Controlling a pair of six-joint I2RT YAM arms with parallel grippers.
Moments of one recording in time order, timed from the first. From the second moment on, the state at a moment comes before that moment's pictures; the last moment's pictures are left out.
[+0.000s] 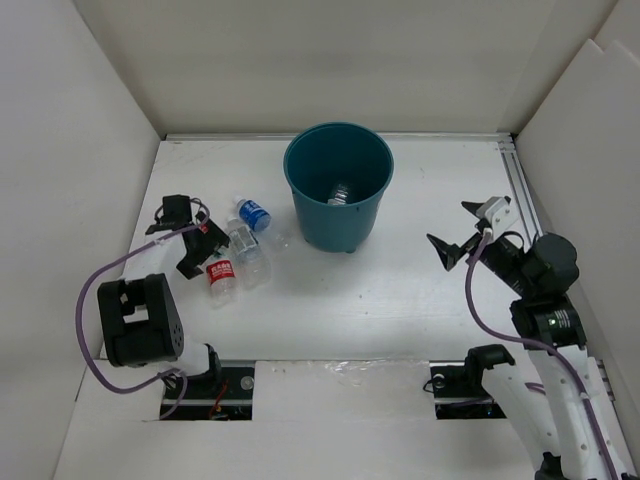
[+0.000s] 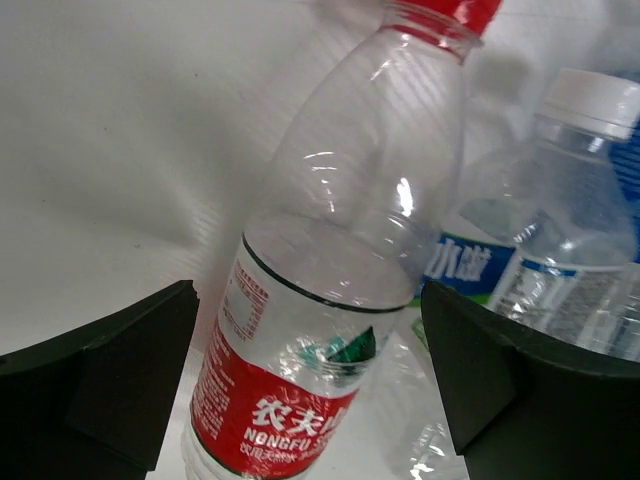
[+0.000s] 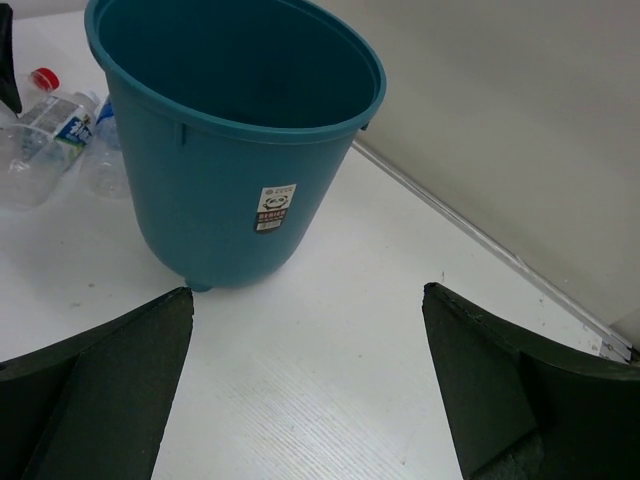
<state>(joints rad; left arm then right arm) 0.15 1.43 0.86 -0.53 0.01 -0.66 0.15 0.55 0.80 -0.25 -0.50 -0.31</state>
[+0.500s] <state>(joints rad) 0.21 1.51 0.86 -0.53 0.00 -0.65 0.15 0.53 0.80 -0.25 -0.54 -0.29</state>
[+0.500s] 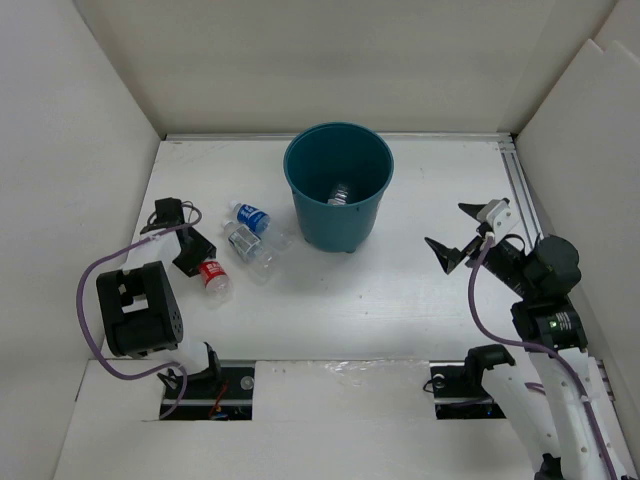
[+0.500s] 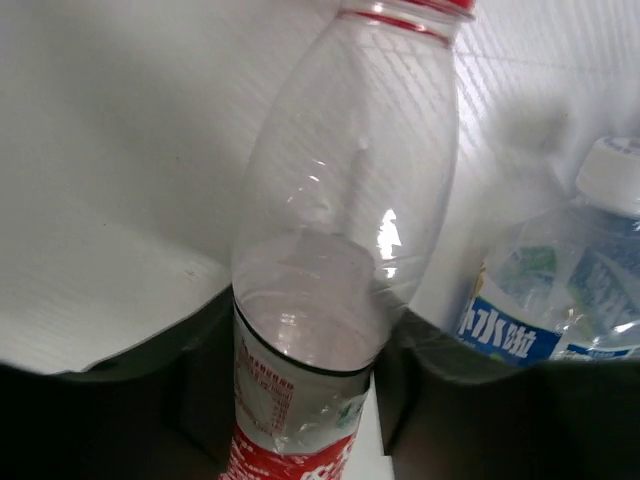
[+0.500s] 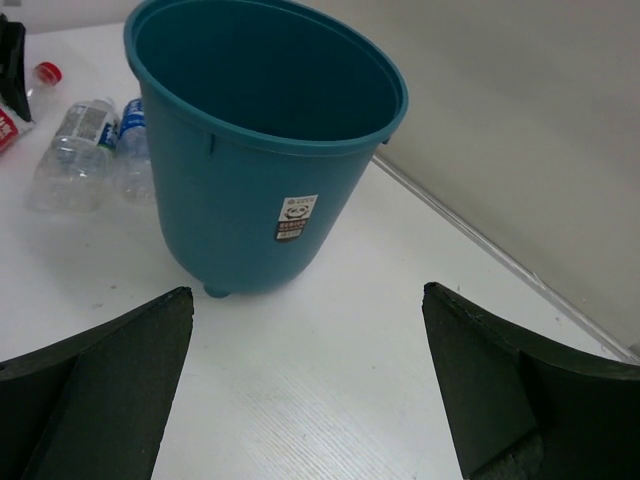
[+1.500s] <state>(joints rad) 0.19 0.71 1.04 -0.30 0.12 -0.64 0.93 1.36 1.36 0.01 -0.51 -0.29</state>
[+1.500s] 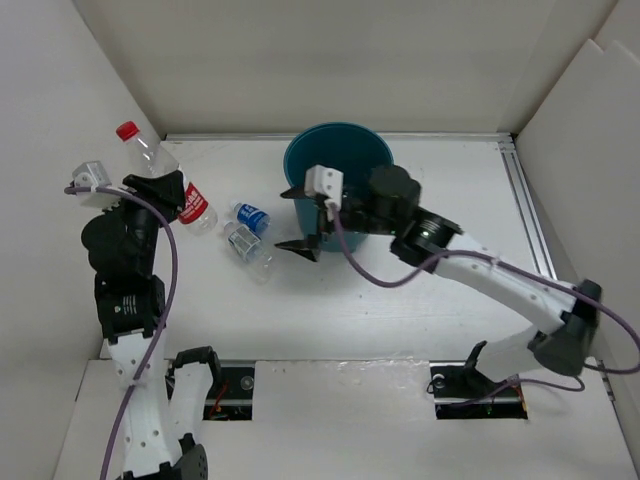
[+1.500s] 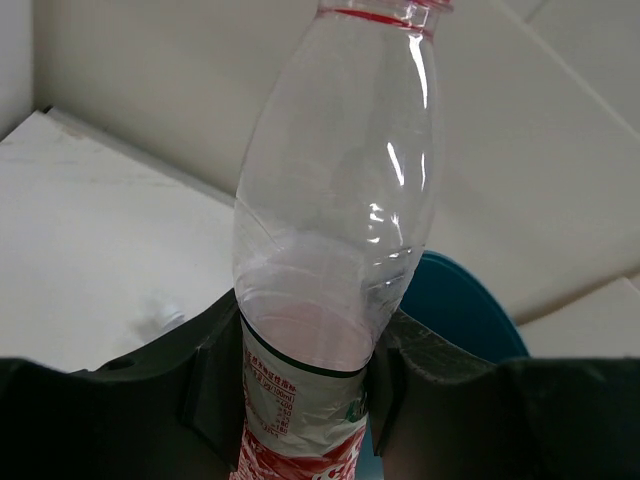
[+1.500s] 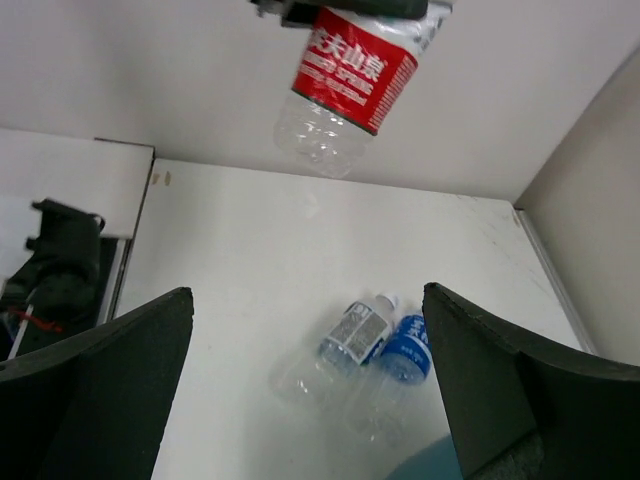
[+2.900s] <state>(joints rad) 0.17 0.78 1.02 -0.01 0.44 -0.75 0.68 1.90 1.72 0.36 -0.77 0.07</state>
